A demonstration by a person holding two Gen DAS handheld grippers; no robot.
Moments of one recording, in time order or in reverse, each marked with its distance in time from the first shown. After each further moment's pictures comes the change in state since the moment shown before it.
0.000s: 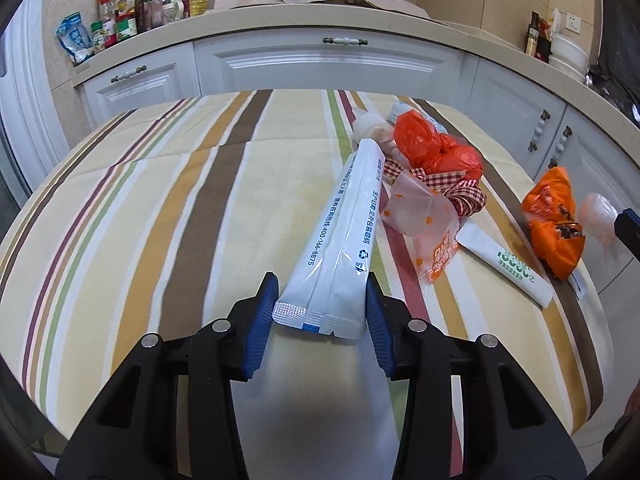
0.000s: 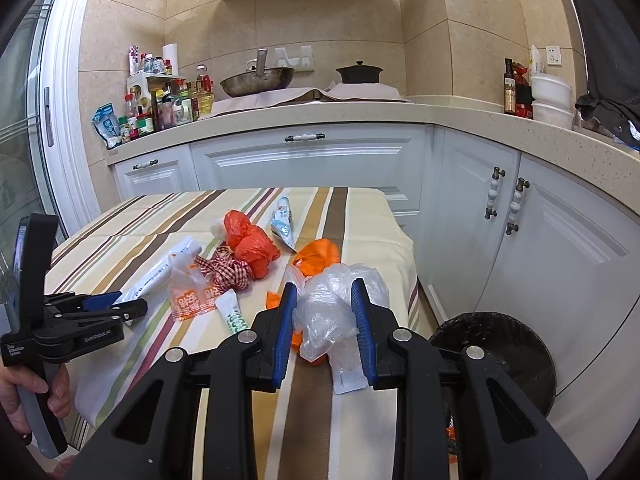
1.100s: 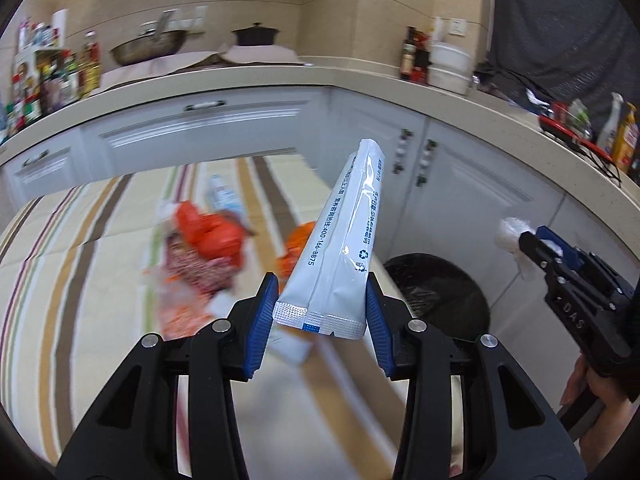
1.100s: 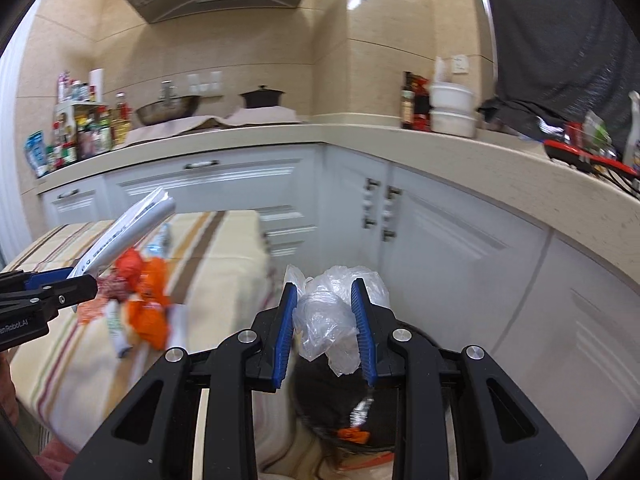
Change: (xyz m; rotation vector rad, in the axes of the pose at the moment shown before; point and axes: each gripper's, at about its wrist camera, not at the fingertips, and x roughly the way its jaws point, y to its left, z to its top) left arm -0.054 -0.162 0.028 0.195 -0.144 -0.308; right arm -0.050 -0.110 -0.009 0.082 -0.073 -0.306
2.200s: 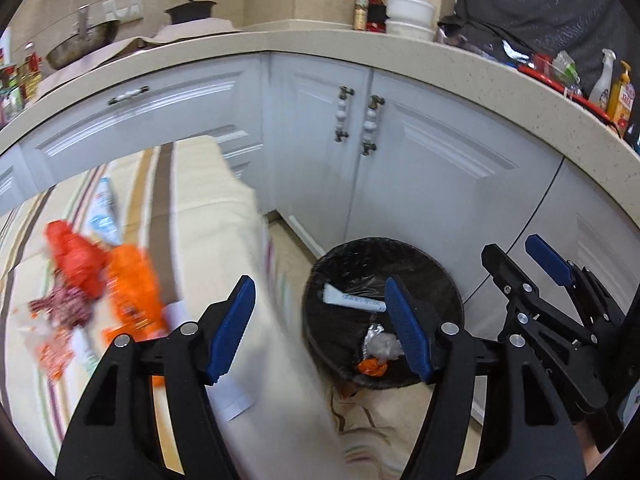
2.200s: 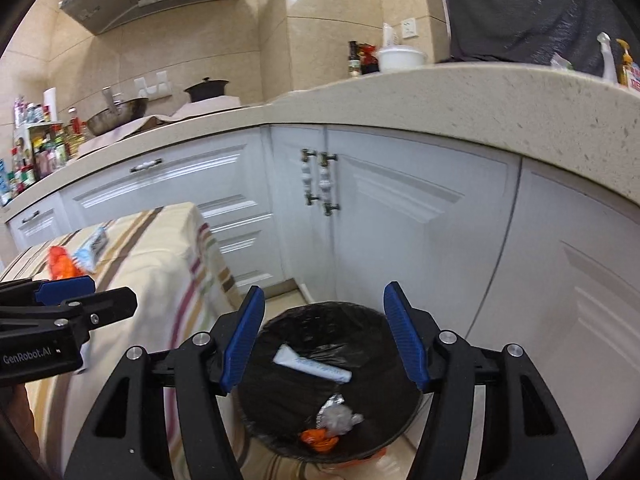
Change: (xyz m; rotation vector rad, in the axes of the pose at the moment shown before) left arm 0.082 -0.083 0.012 0.061 0.108 -0.051; right arm 0.036 -0.061 -0.024 0.110 0.041 -0.057
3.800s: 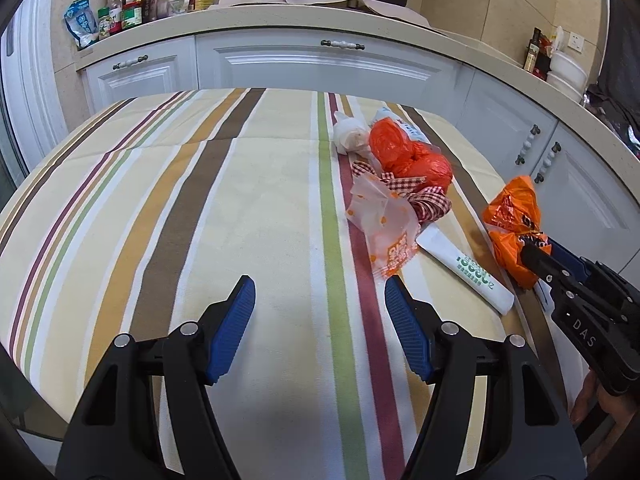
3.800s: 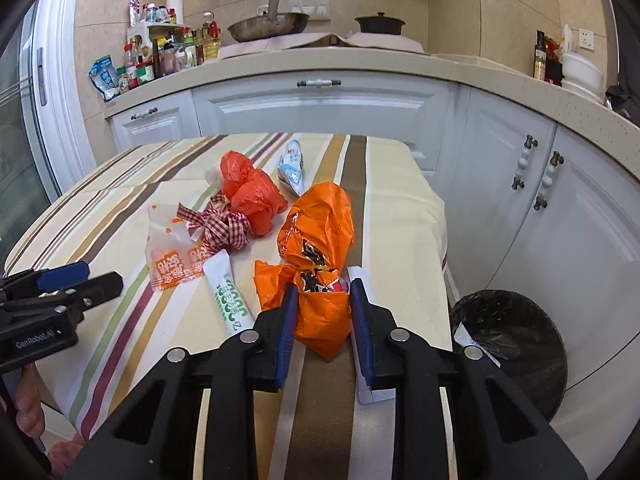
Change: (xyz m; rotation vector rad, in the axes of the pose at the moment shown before) left arm -0.092 0.216 -0.093 -0.337 0.037 0.297; right arm 0.008 0.206 -0.016 -0.281 0.208 0.357
